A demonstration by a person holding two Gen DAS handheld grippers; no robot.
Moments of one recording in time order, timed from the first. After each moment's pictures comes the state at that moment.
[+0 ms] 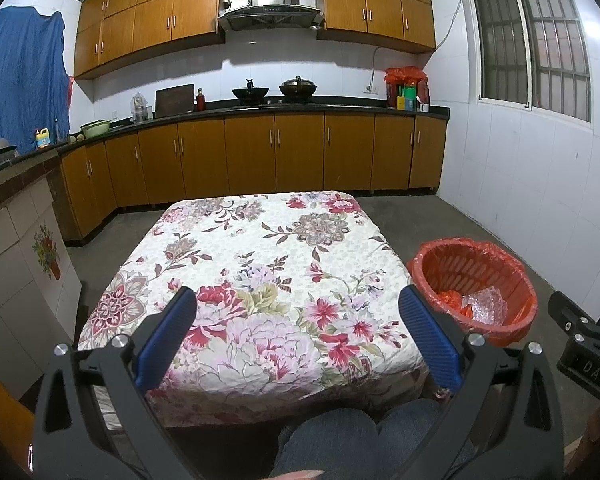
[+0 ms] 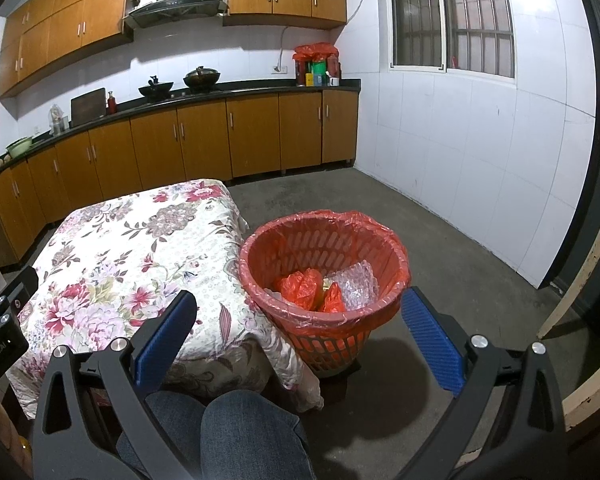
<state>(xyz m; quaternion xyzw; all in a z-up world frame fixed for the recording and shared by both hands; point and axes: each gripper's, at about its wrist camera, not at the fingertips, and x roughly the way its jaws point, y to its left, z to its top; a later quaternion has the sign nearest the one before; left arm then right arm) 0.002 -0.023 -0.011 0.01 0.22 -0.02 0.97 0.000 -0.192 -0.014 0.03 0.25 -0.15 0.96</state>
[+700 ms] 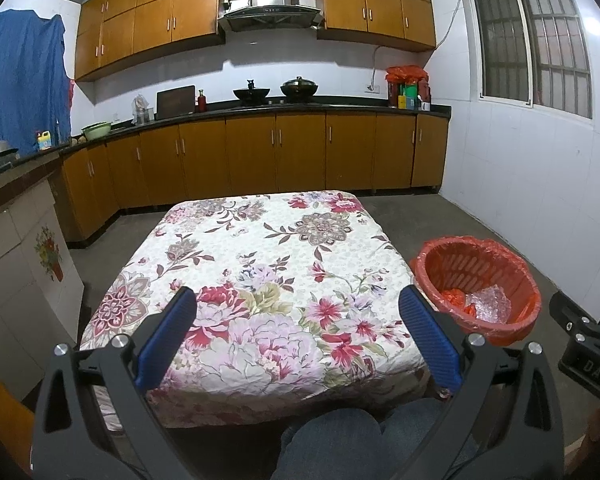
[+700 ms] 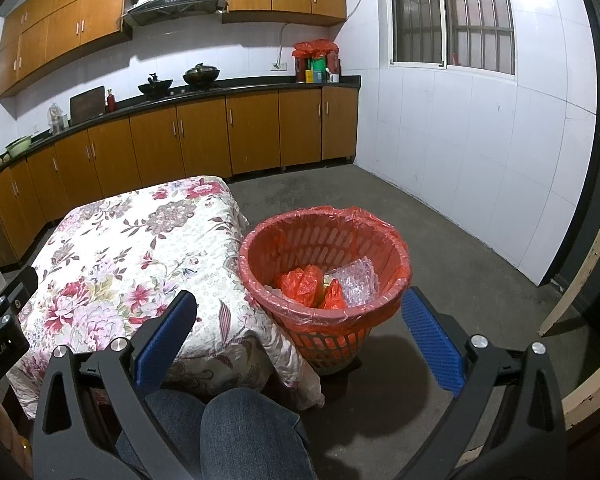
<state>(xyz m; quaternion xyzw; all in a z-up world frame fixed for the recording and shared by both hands) 0.004 -0.022 -0.010 0.01 0.22 -0.02 0.97 0.000 -0.193 -0.012 0.03 0.25 -0.15 0.96</state>
